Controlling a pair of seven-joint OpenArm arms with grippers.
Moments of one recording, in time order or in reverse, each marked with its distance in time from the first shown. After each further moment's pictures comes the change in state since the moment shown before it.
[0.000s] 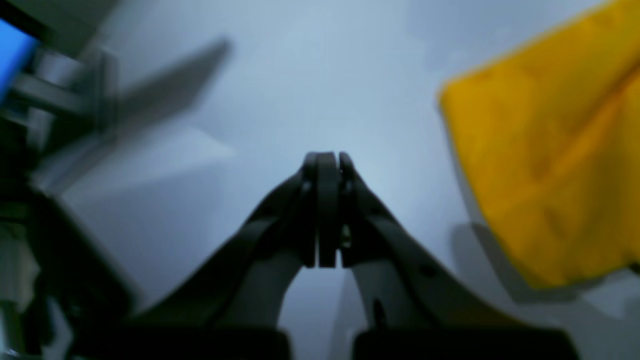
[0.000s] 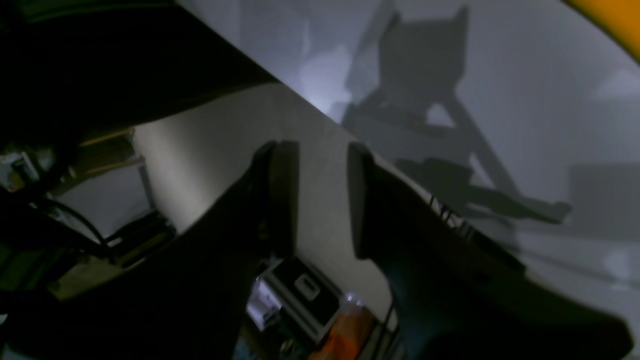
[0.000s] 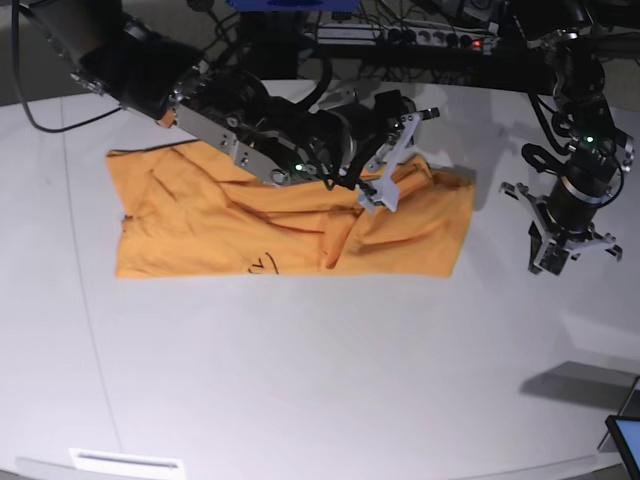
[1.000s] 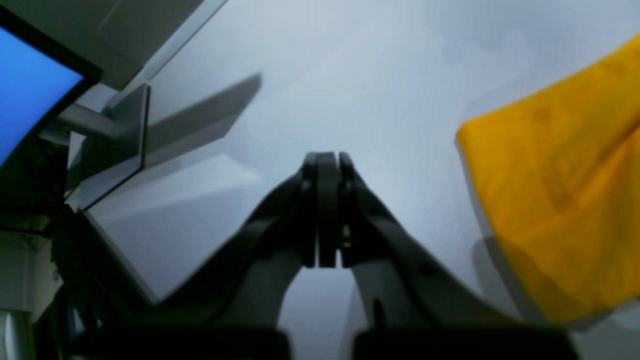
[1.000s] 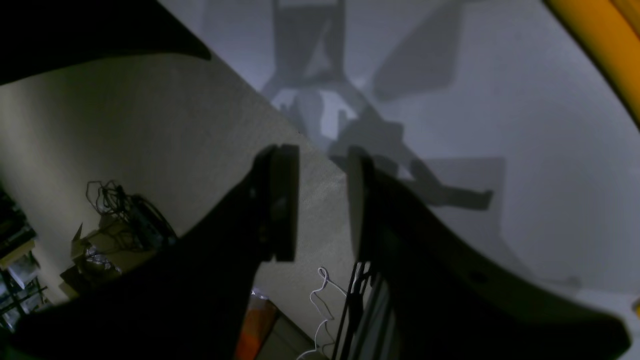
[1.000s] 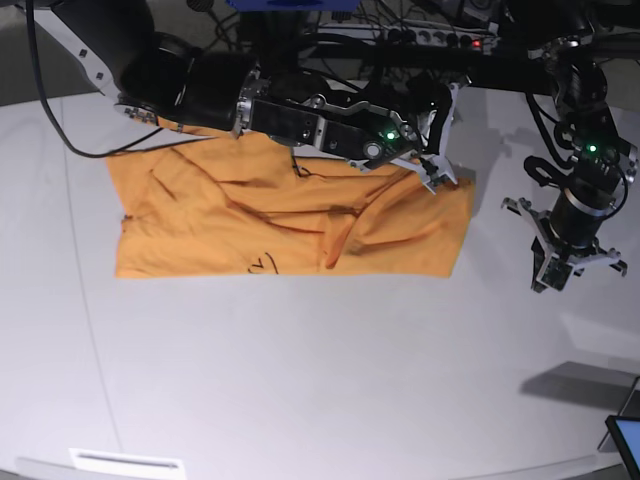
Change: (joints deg) left arm -3.3 0.1 0.5 -0.1 0.5 -0.1 0.5; right arm 6.7 -9.1 -14.2 -9.8 -13.9 0.1 -4.3
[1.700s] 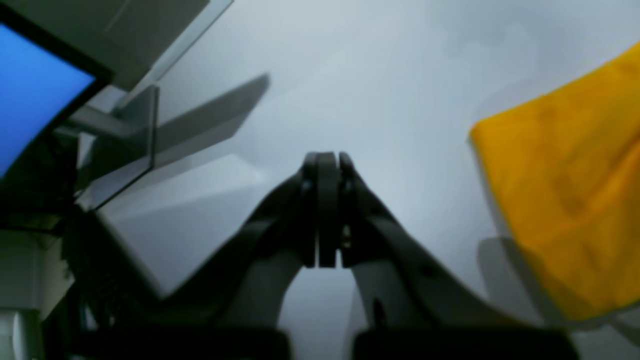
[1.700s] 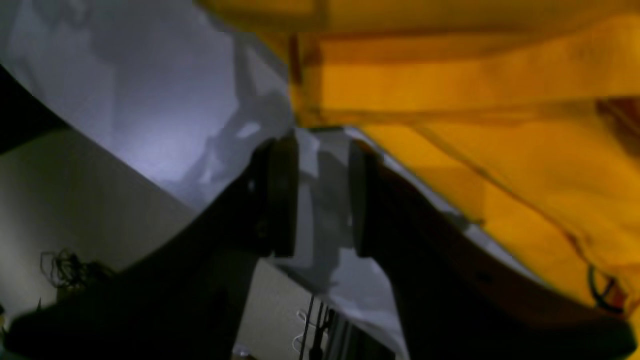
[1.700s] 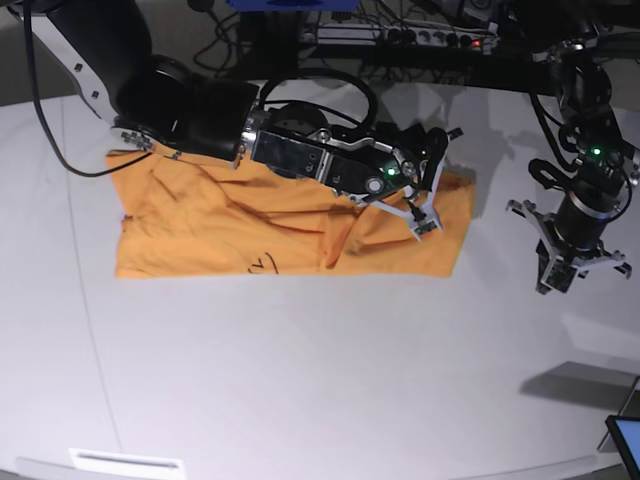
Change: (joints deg) left arm 0.1 -1.4 0.1 -0.6 0.0 0.0 0.0; right arm 5.5 -0.1 -0.1 -8.4 0.2 -0.1 8.9
